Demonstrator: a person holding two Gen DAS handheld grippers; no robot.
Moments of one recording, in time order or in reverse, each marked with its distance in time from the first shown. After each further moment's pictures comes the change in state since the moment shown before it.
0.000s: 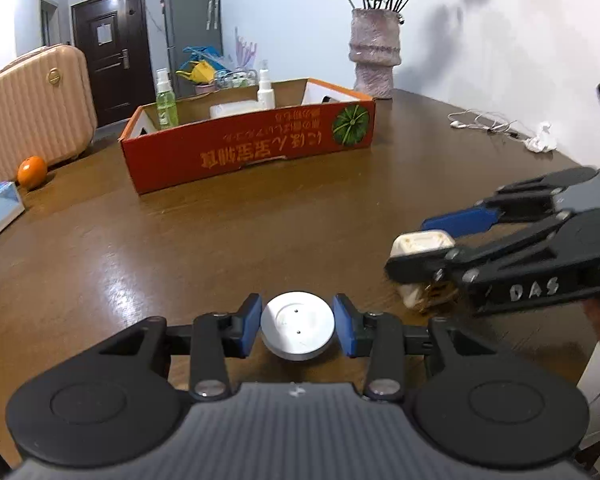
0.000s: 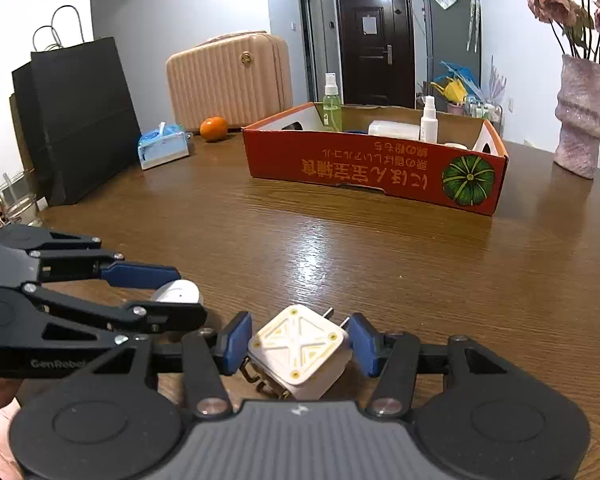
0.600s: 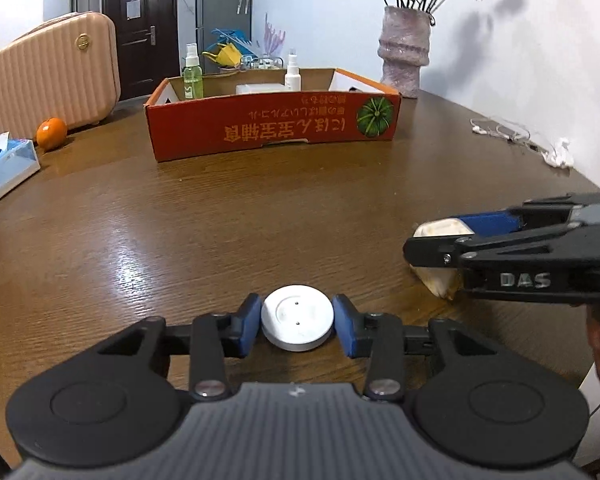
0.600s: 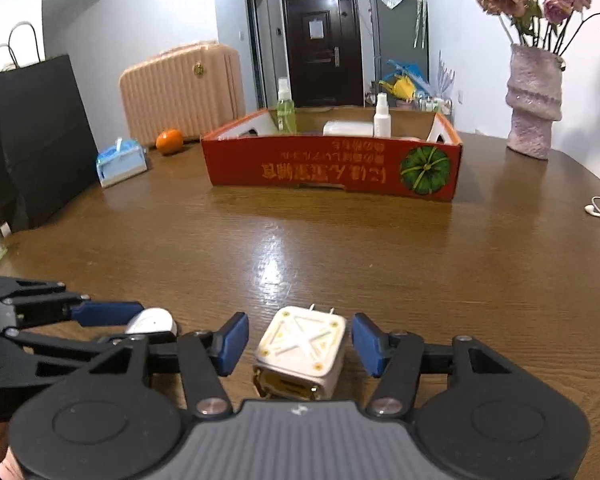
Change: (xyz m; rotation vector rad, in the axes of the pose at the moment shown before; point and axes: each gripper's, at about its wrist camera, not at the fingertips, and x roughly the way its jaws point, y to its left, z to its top) left arm -0.002 0.006 -0.012 -0.112 0.017 0.021; right arm -0.004 0.012 -0.008 0.091 -0.011 -0.139
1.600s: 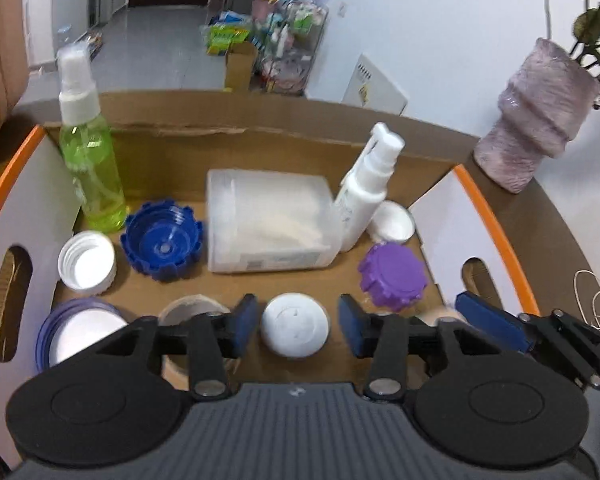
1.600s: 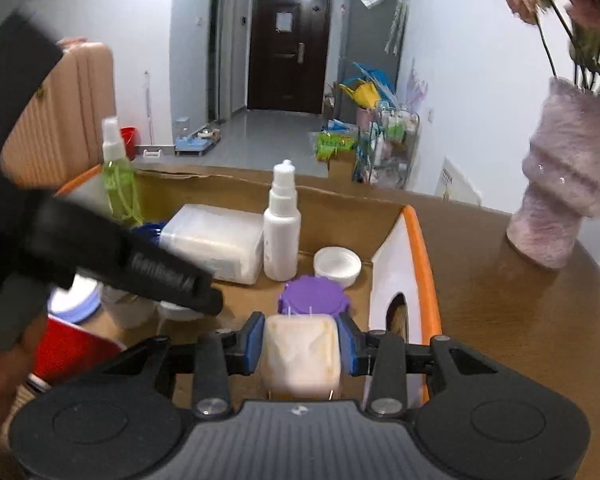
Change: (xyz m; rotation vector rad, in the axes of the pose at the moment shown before) left arm 0.288 0.084 0.271 -0.245 0.212 -0.056; right arm 0.226 -0.107 0.204 -0.087 -0.002 -0.181
